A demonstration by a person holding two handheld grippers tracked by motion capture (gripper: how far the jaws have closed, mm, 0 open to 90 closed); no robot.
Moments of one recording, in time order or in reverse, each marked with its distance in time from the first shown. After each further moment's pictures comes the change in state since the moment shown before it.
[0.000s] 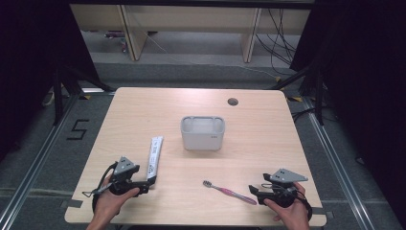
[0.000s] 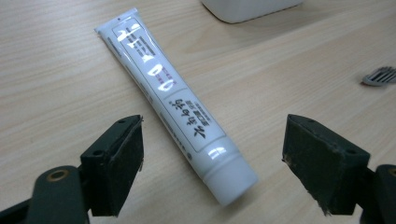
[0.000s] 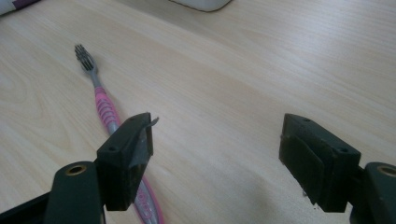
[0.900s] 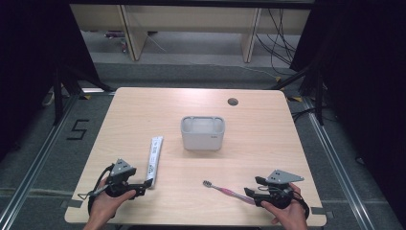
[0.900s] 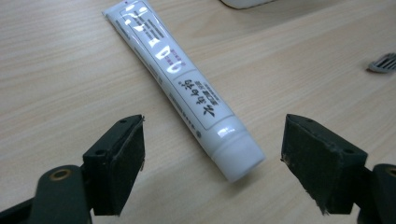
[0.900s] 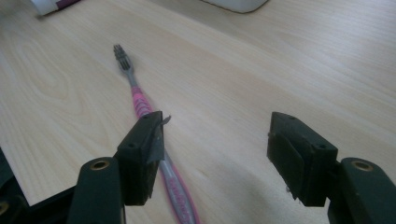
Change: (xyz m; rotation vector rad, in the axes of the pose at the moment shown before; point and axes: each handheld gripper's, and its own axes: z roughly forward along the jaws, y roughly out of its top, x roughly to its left) left arm 0.002 -0.010 -0.010 0.036 -0.005 -0.008; right arm 0.009 0.004 0.003 -0.003 0.089 -0.054
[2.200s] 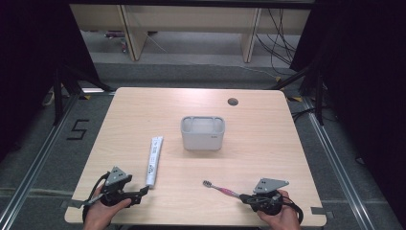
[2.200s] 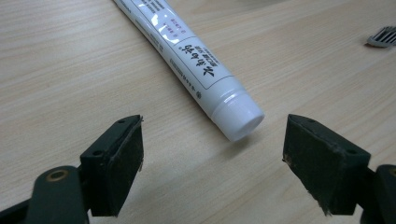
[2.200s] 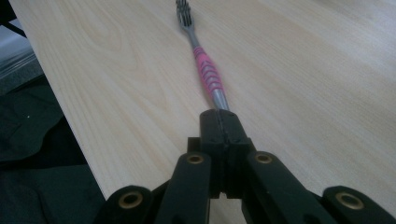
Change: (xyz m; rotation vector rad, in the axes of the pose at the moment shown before) left arm 0.000 -0.019 -0.009 0.002 0.007 0.010; right arm 0.028 -0.004 0.011 0.148 0.121 -0.085
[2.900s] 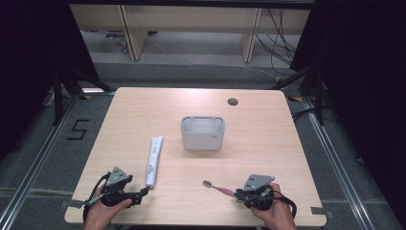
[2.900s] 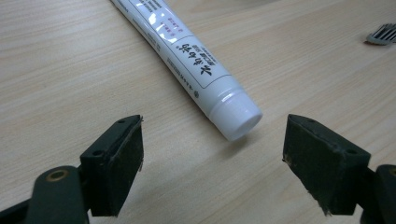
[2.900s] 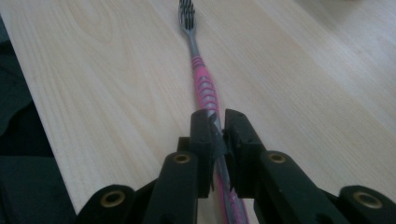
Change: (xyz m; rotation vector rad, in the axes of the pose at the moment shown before) left arm -0.002 0.000 0.001 0.006 0.003 0.003; right arm 0.004 0.025 0.016 0.071 -0.067 -0.191
